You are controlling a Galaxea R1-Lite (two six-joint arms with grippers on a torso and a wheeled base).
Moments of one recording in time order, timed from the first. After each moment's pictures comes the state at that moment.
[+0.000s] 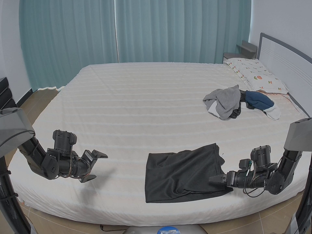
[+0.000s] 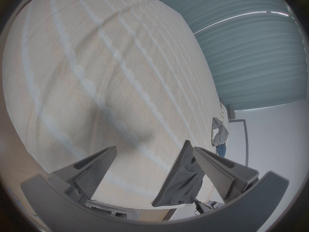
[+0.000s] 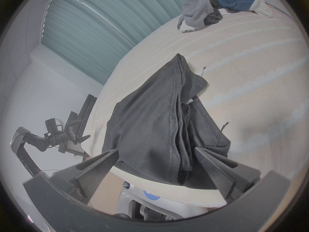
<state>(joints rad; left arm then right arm) -0.11 2.06 -0.63 -0.62 -0.31 -1.05 0.23 2.15 -0.37 -1.04 0.41 0.47</state>
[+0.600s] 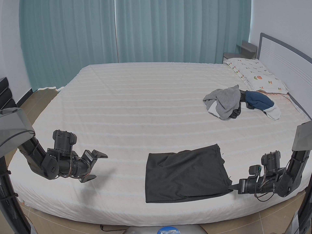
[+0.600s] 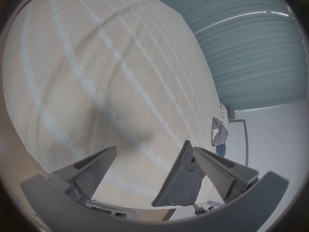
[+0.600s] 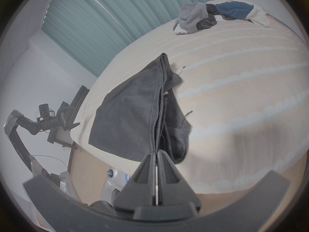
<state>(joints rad) -0.11 2.06 -0.63 -0.62 -0.31 -1.05 0.11 2.11 -0.24 -1.04 0.41 0.26</state>
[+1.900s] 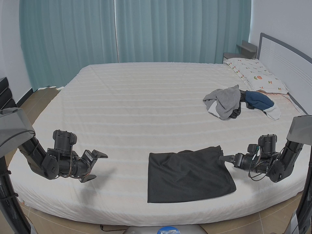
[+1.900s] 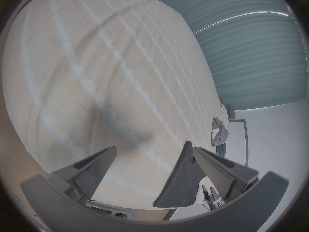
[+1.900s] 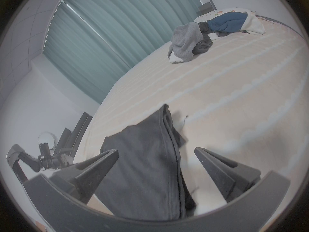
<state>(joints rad) -0.11 2.06 -0.64 -0.62 -0.31 -1.05 0.09 2.23 -0.58 -1.07 0.37 0.47</state>
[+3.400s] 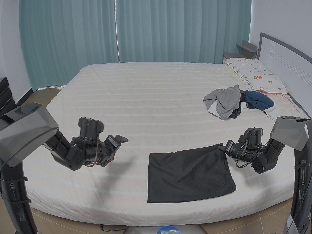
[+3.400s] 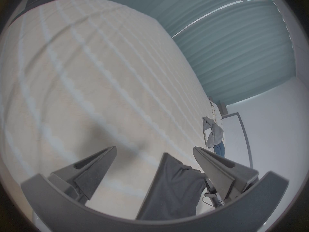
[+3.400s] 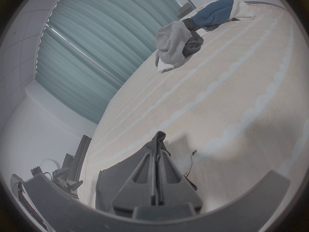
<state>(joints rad) -0.33 2.22 -0.99 -0.59 -0.08 -1.02 0.10 2.42 -0.88 -1.07 0.29 0.69</state>
